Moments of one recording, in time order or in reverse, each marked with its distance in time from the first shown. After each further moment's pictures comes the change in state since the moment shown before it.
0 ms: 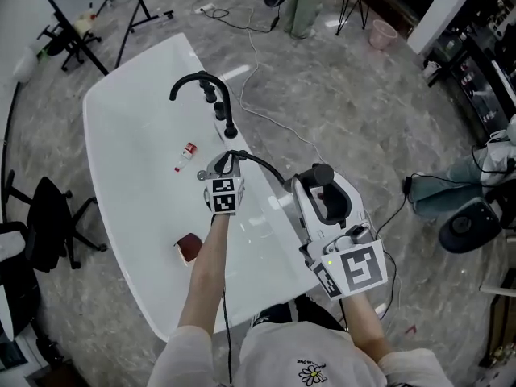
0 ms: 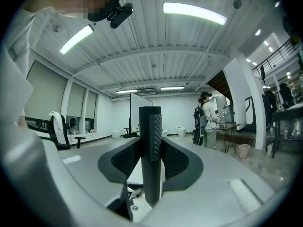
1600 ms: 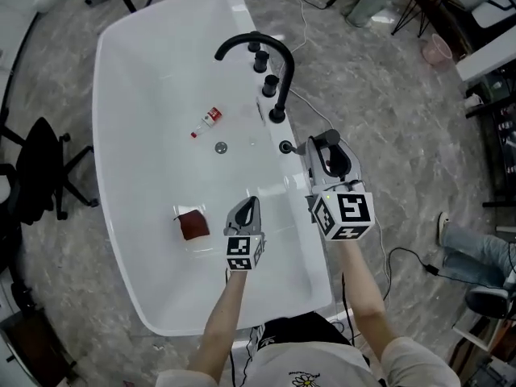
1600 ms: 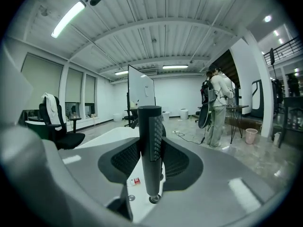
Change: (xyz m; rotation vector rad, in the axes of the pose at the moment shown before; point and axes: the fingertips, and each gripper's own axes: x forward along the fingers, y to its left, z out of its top) left arm -0.078 0.022 -0.142 -0.312 0.011 0.028; right arm 0.212 -0.012 -0.198 -0.008 0.218 0.006
